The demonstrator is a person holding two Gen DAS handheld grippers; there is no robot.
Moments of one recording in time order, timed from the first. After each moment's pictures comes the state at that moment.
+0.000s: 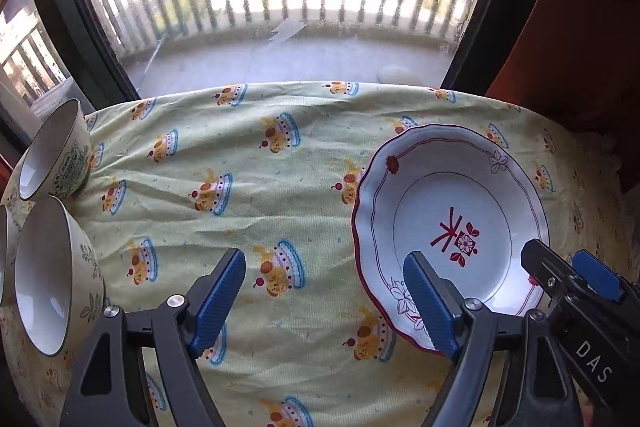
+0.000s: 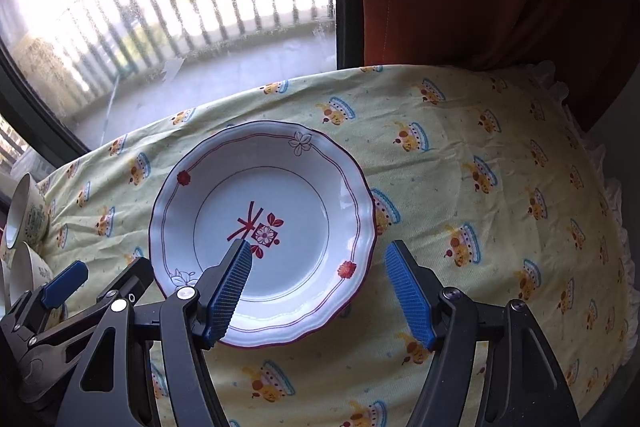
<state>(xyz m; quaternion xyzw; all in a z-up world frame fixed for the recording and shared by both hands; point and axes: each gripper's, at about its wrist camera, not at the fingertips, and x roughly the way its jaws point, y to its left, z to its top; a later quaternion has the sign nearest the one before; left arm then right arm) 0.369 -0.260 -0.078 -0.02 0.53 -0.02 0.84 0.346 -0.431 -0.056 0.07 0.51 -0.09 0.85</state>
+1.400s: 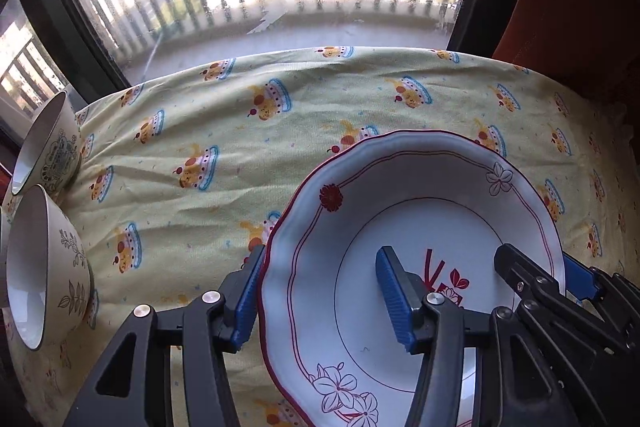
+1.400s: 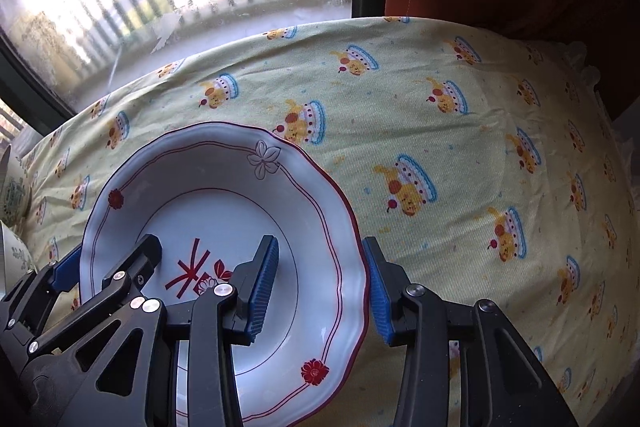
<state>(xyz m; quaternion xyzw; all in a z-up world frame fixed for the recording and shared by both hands) 0.357 -0.265 -0.102 0.02 0.55 -0.01 0.83 0.347 -0.413 -0.098 0.06 0.56 -0.06 0.82</state>
